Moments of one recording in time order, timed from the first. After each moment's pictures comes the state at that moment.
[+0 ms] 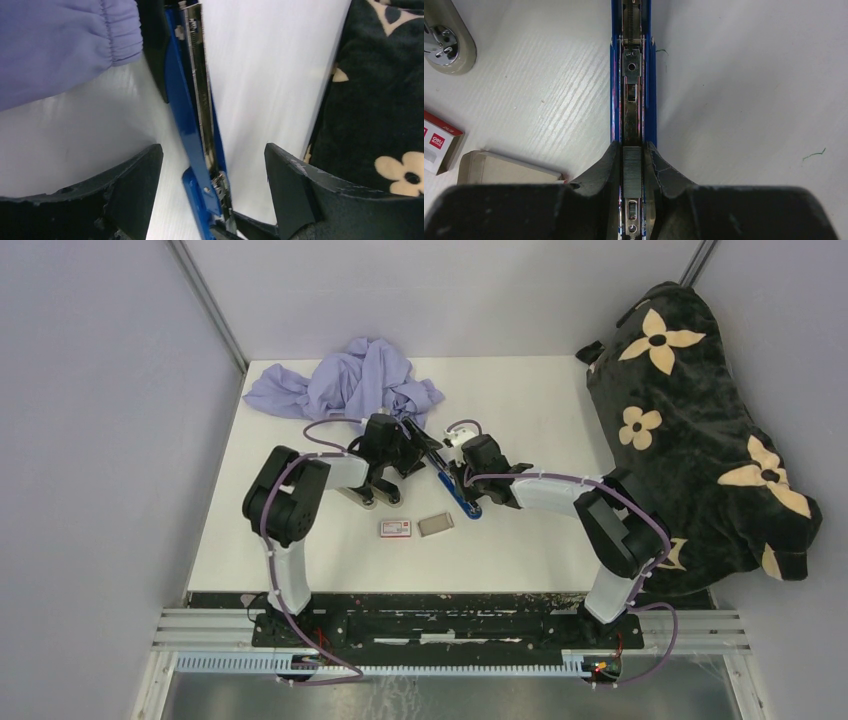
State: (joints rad) left arm -0.44 1.95 1.03 0.31 0.21 -1.09; right arm 0.66 1.76 0.96 -0.01 0.01 0.11
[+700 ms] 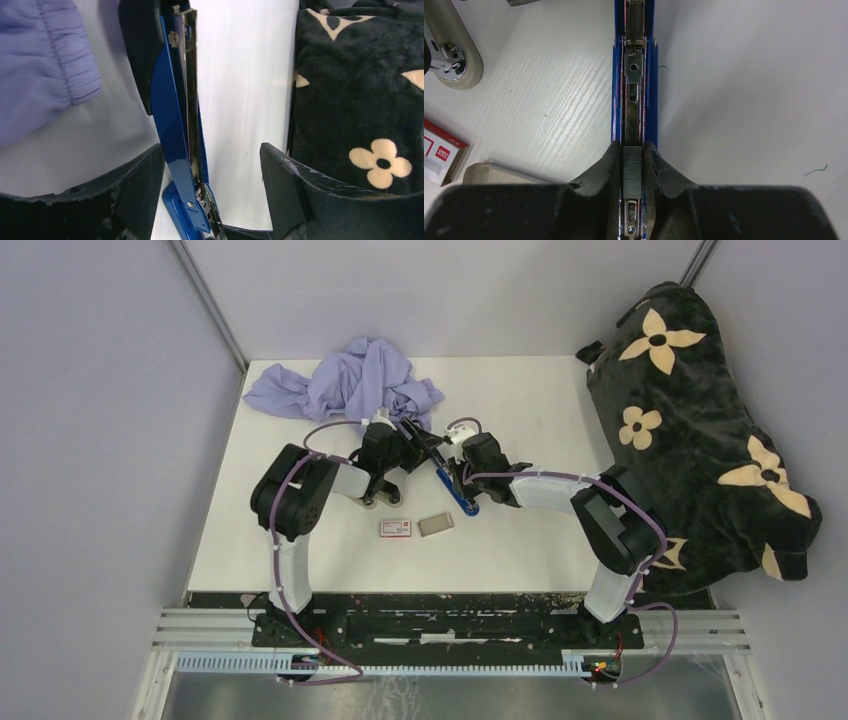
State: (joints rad) left arm -0.45 2.02 0.95 0.68 0.21 -1.12; right arm 0.65 1.78 0.96 0.04 -0.02 0.11
